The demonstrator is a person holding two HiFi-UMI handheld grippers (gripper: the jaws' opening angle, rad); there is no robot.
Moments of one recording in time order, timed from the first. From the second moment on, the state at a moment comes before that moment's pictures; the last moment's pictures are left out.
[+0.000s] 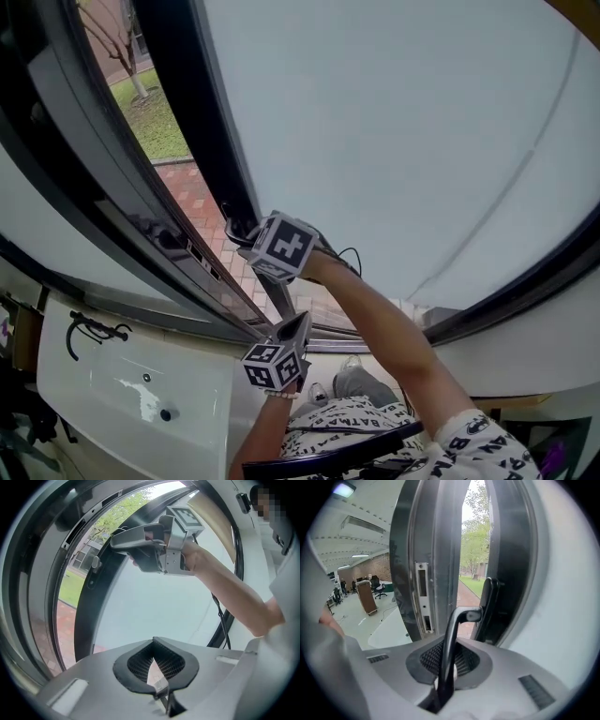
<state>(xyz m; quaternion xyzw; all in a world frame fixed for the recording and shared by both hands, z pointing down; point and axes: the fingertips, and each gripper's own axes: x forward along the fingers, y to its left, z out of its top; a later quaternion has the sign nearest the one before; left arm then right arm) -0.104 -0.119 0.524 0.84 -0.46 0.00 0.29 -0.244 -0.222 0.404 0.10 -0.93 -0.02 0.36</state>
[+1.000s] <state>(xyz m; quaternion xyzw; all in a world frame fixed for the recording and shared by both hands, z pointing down) -0.103 -0.245 0.529 0.76 -0.58 0.07 0.27 -0.175 -0.466 0.404 0.22 -0.91 0.07 0.34</state>
